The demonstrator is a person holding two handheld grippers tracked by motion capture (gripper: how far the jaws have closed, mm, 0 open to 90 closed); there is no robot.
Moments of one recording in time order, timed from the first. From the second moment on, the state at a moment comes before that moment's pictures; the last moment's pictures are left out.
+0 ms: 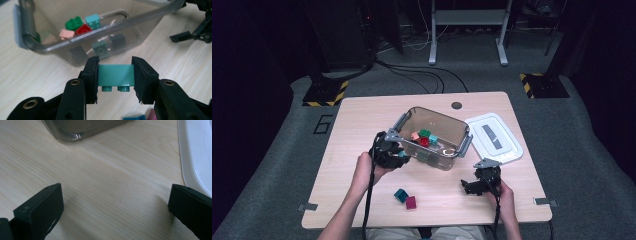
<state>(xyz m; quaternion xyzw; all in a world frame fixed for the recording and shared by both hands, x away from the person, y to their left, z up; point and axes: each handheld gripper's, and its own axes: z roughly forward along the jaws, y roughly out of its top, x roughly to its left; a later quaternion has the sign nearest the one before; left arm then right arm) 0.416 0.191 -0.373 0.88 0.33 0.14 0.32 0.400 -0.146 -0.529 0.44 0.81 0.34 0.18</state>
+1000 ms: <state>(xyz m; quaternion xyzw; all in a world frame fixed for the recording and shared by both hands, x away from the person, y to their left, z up) 0.526 0.156 -0.367 0.86 0.39 0.13 0.31 0.400 -0.146 -0.529 0.44 0.81 0.34 0.18</state>
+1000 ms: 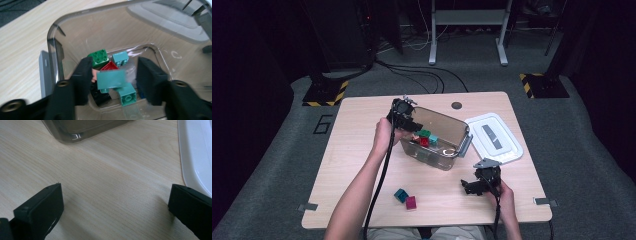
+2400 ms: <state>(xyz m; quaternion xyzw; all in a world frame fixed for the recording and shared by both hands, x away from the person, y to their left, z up) 0.375 0.225 -0.478 0.86 0.40 0.11 0.29 0.400 -0.146 -0.529 0.44 0.81 0.34 0.18</state>
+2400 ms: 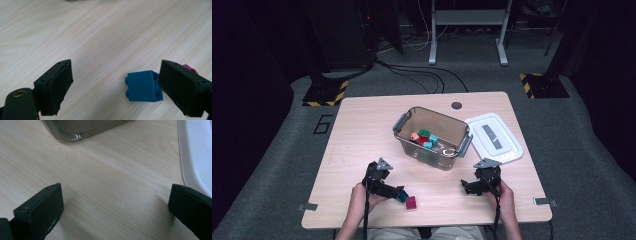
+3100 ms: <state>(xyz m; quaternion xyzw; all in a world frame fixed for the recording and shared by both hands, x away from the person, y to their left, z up) 0.365 0.224 -0.498 0.86 0.39 0.06 0.32 0.400 -0.146 -0.529 0.44 0.81 0.34 0.18</state>
